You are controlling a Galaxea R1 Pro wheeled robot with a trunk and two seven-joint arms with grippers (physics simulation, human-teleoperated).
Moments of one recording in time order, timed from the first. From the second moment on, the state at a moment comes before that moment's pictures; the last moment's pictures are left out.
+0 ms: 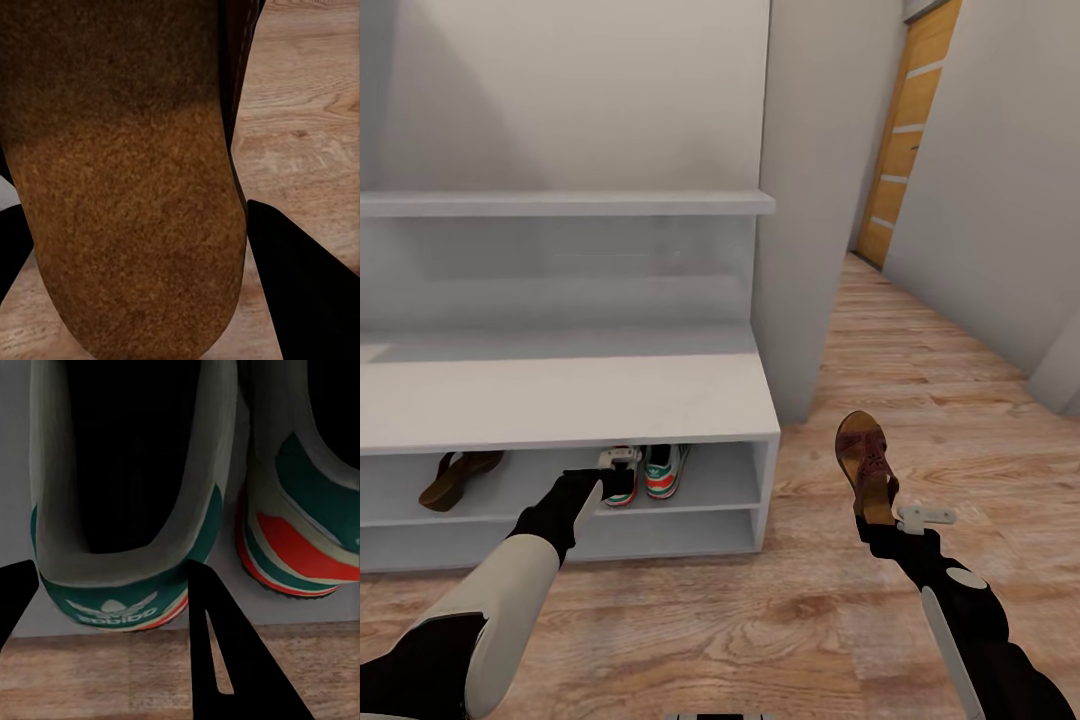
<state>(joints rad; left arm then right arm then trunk) -0.91 -0.02 0.12 -0.50 -0.09 0.46 -0.06 -0.24 -0.09 -0.09 -1.51 -0.08 0.58 -0.02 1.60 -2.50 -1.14</state>
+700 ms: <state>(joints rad) -0.91 -0.02 0.12 -0.50 -0.09 0.45 -0.06 -0.24 -0.09 -0.09 -1.51 -0.08 0.58 -0.02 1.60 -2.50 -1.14</state>
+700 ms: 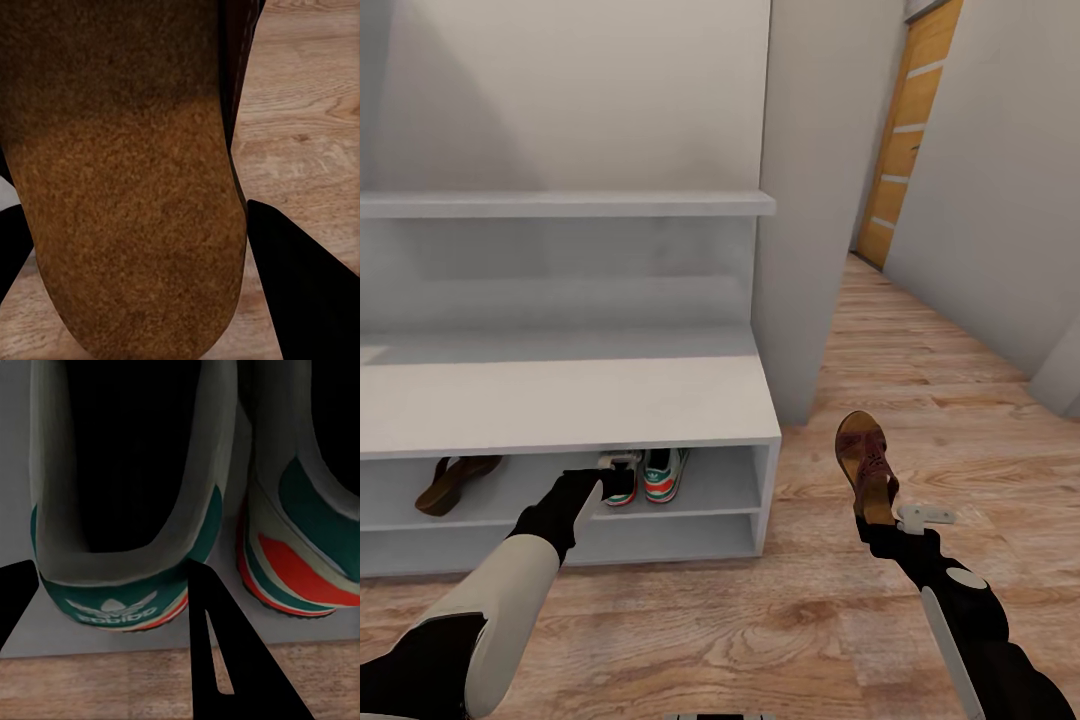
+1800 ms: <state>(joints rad) -0.91 -0.02 0.12 -0.50 -0.09 0.45 -0.06 -0.24 -0.08 -0.09 -1.51 -0.08 0.58 -0.02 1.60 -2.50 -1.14</state>
